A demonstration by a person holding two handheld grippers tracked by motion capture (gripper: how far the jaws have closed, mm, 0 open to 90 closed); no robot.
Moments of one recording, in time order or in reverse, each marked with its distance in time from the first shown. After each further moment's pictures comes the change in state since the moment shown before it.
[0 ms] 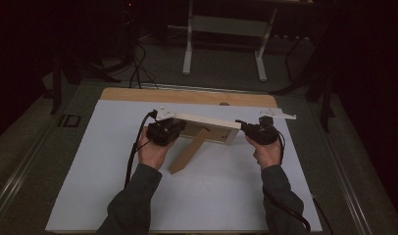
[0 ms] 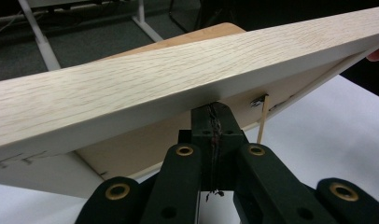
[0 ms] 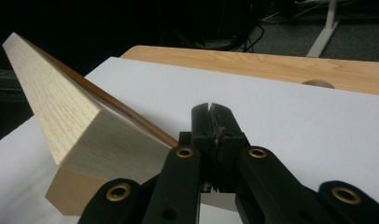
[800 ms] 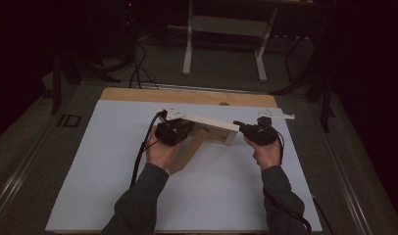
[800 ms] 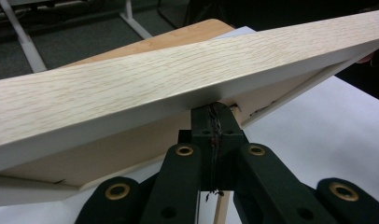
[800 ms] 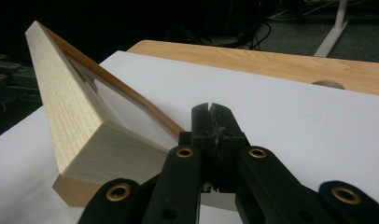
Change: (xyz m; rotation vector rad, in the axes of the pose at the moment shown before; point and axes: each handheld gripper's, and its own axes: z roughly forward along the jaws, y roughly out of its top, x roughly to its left) left arm -0.016 0.007 0.014 0.016 -0.036 0.016; right arm 0.006 0.001 0.000 0.019 0.022 -0.027
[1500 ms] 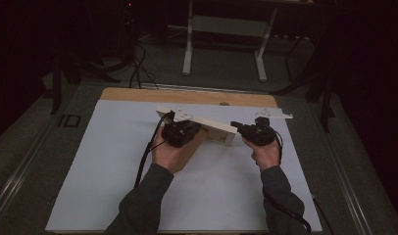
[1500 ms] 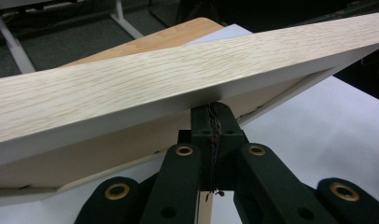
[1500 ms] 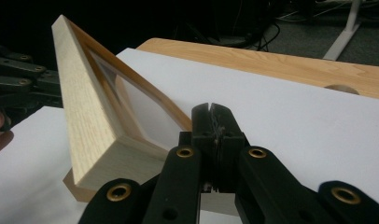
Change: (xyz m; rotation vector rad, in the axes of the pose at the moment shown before) left arm -0.014 0.004 0.010 0.013 -0.027 0.038; right arm 0.009 0.003 0.000 0.005 0.031 -0.030
